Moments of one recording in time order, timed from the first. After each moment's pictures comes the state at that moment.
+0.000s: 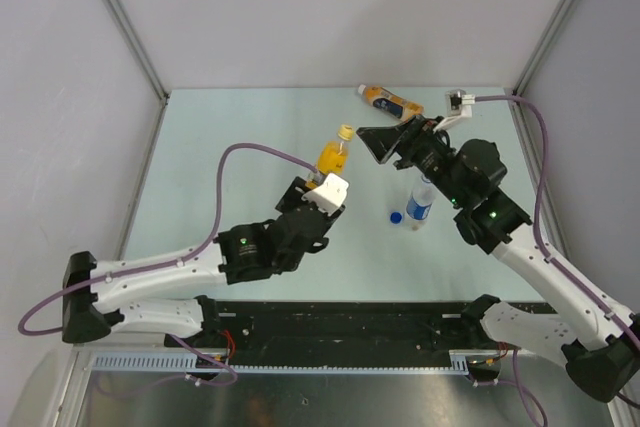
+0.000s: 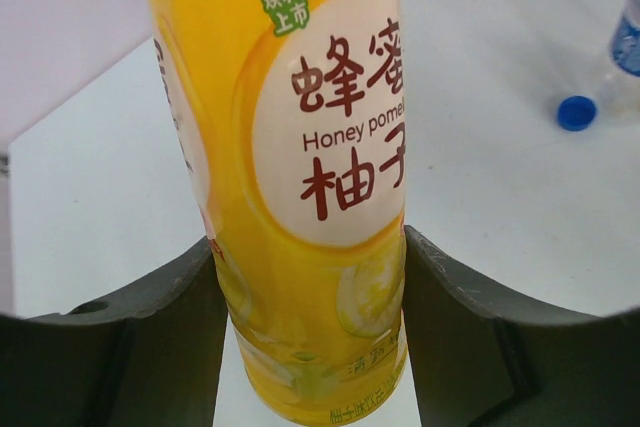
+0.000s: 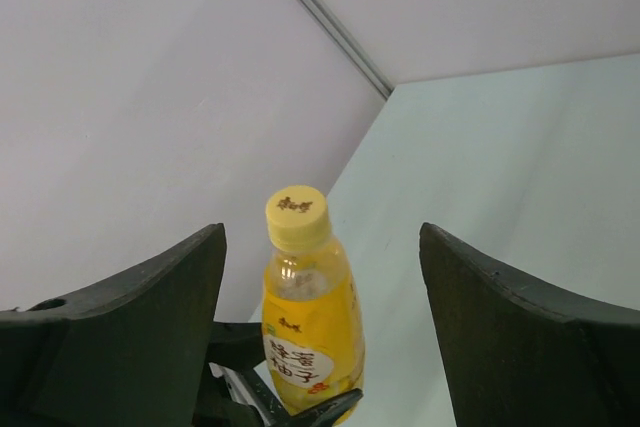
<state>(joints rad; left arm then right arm) -1.24 1.11 0.96 -0.29 -0.82 0.00 0.62 0.97 1.00 0.12 -0.05 0.72</state>
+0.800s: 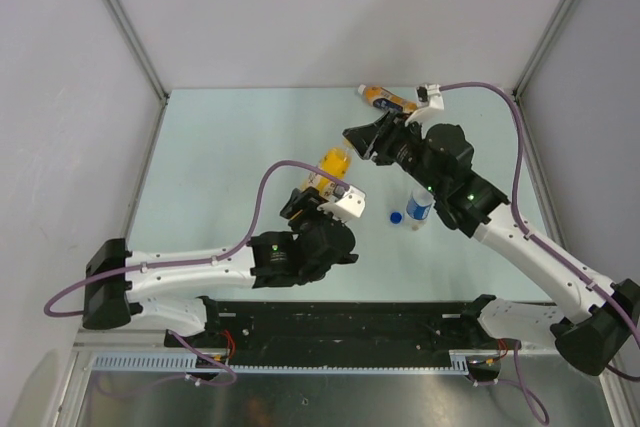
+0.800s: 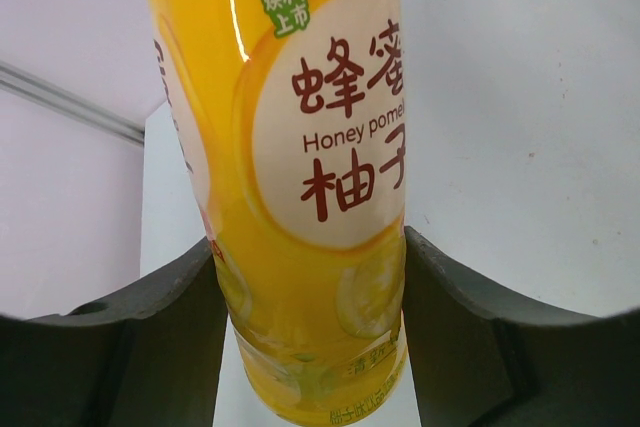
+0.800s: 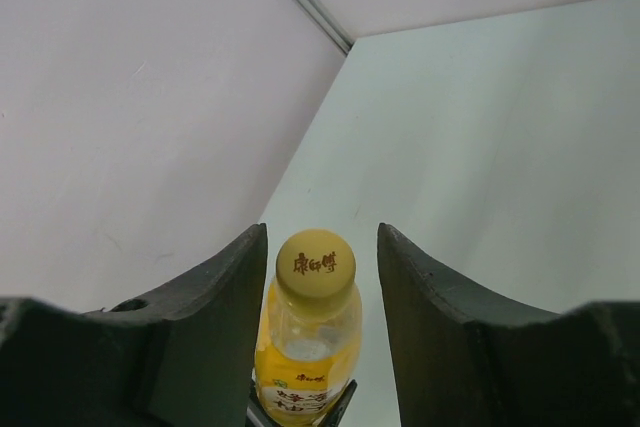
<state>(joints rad) -1.33 1.29 0.98 -0.29 -1.16 0.04 0.70 1.14 1.13 0.00 0.03 0.69</state>
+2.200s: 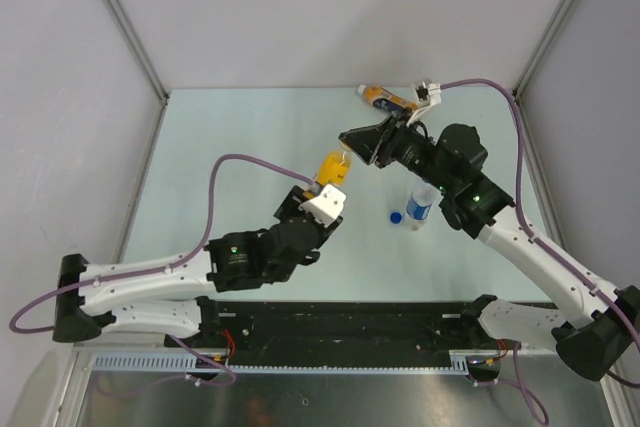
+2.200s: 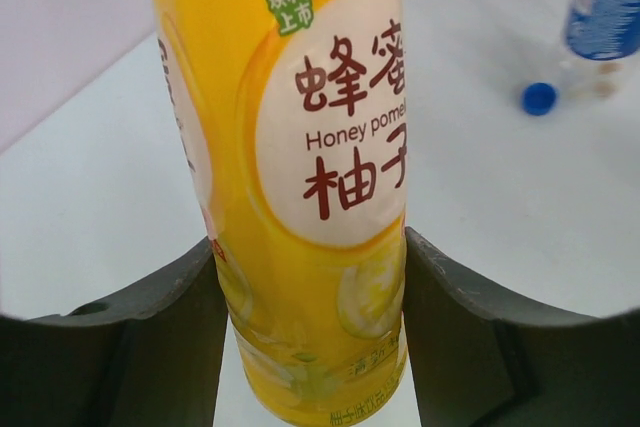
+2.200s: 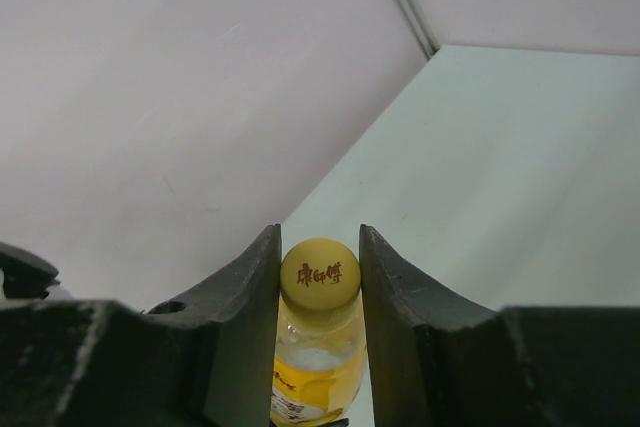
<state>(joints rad) -1.32 1.10 0.94 -0.32 -0.91 0.00 0.68 1.13 1.12 0.12 -0.19 0.61</state>
